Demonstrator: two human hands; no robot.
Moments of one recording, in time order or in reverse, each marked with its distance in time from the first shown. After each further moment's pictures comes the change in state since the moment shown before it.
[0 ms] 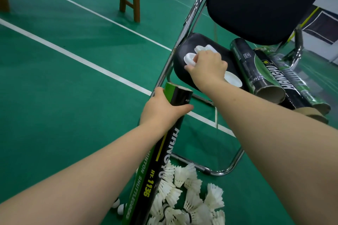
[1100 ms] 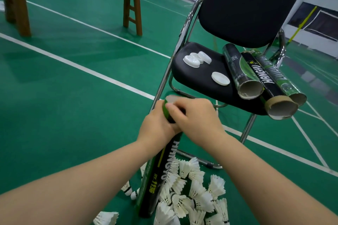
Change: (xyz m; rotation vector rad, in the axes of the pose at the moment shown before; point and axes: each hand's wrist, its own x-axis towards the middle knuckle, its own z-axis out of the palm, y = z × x) left_hand -0.082 -0.009 -0.021 0.051 -0.009 0.212; right_hand -0.173 -0.014 -0.077 0.401 -0.054 -0.367
